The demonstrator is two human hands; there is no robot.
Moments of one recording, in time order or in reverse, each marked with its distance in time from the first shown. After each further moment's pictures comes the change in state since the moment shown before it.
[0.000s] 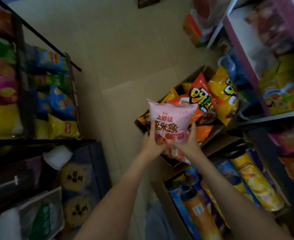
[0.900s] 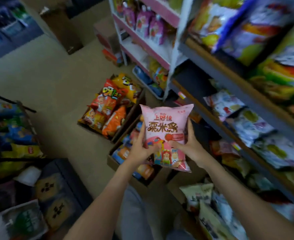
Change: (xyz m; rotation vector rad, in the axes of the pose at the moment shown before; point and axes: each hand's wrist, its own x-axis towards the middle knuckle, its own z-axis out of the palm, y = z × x) left_hand -0.325 0.081 0.215 0.013 -0.328 0.386; right_hand -0.366 0.081 -0.278 0.311 0.108 -0.094
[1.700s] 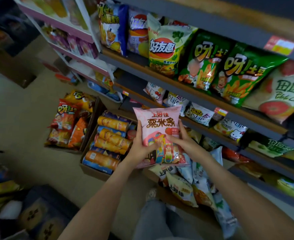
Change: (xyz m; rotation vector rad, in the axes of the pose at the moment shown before) left_hand -0.102 0.070 0.211 0.022 -0.320 0.036; right_hand -0.205 0.041 -0.155 0.328 0.146 0.067
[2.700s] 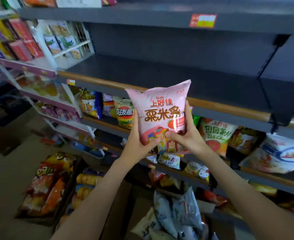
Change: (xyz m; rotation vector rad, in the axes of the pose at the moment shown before) left_hand -0.016 0.210 0.110 0.235 -0.050 0.692; right_hand -0.148 -0.177 -0.079 -0.207 0.224 -0.787
